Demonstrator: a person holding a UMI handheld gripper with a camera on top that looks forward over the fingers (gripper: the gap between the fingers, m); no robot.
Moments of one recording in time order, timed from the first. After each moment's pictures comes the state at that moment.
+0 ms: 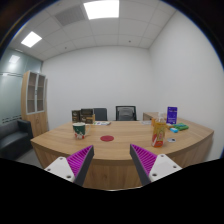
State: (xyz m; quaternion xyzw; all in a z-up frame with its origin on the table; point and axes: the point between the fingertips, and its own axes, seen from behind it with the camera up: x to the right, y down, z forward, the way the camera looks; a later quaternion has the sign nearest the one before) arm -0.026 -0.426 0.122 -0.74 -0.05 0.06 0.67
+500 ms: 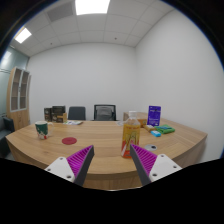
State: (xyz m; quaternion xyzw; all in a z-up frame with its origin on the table) arm 0.124 -0.305 0.102 -0.74 0.00 -0.02 0.67
